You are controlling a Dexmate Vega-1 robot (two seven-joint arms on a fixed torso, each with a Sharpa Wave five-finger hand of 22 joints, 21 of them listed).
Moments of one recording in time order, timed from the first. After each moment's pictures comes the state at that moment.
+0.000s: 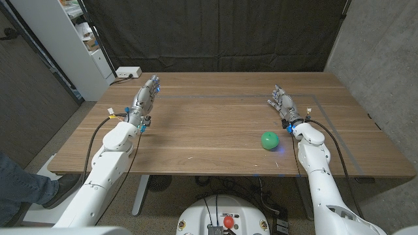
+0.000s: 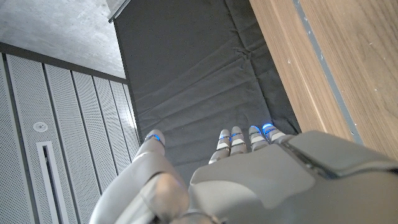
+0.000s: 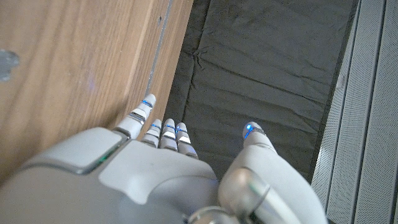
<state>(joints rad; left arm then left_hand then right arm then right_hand) 1.10 0.40 -0.03 -1.61 -0.39 -0.18 -0.14 0.22 -0.03 0.38 -0.06 0.20 -0.01 0.10 0.19 0.17 -0.05 0.06 0.21 0.19 -0.11 0.09 0.19 0.17 -0.17 0.03 0.27 0.17 -0.90 0.02 0.26 -1.31 0.02 0.11 0.41 0.24 -0.05 0.34 -0.02 0.26 0.05 0.11 0.19 0.18 0.03 0.10 0.19 0.18 -0.05 0.06 0.19 0.20 0.24 -0.01 0.18 0.17</state>
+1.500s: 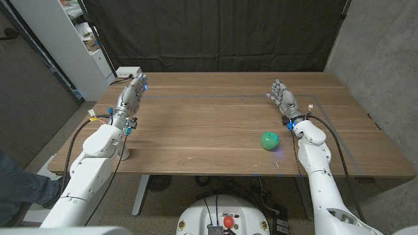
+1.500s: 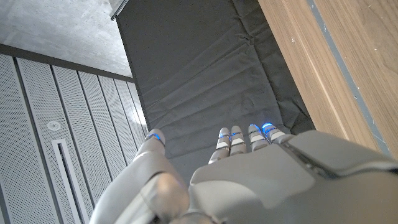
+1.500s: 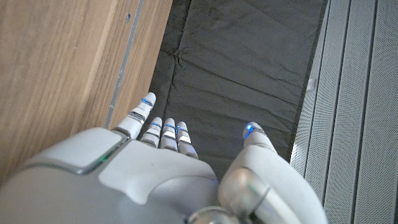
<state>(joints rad) 1.24 0.44 -0.15 -1.77 -0.40 -0.15 -0.13 0.23 -0.02 0.38 -0.06 0.20 0.00 0.10 0.19 0.17 -0.04 0.06 0.21 0.19 -0.11 0.09 0.19 0.17 -0.16 0.03 0.26 0.17 -0.92 0.03 0.25 -1.38 0.05 0.15 0.43 0.24 -0.05 0.34 -0.03 0.27 0.06 0.10 0.19 0.18 0.04 0.09 0.19 0.18 -0.02 0.05 0.20 0.20 0.25 0.00 0.19 0.17</state>
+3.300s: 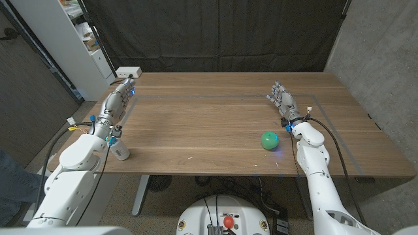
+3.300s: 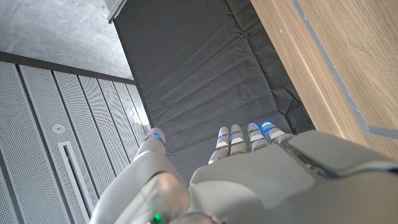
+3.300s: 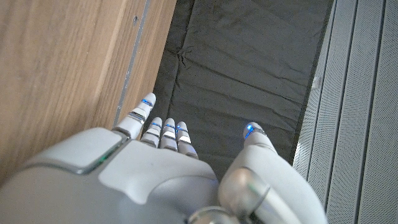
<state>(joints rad) 1.38 0.44 -0.27 -1.86 -0.41 -0.16 -0.17 0.23 -0.02 0.38 -0.08 0.19 0.01 0.10 0.19 0.17 -0.02 0.07 0.21 0.19 -0.09 0.08 0.19 0.18 -0.15 0.04 0.25 0.17 -0.93 0.03 0.24 -1.37 0.04 0.16 0.40 0.24 -0.05 0.33 -0.03 0.27 0.06 0.10 0.19 0.18 0.04 0.09 0.19 0.18 -0.02 0.05 0.20 0.20 0.25 0.00 0.19 0.17</state>
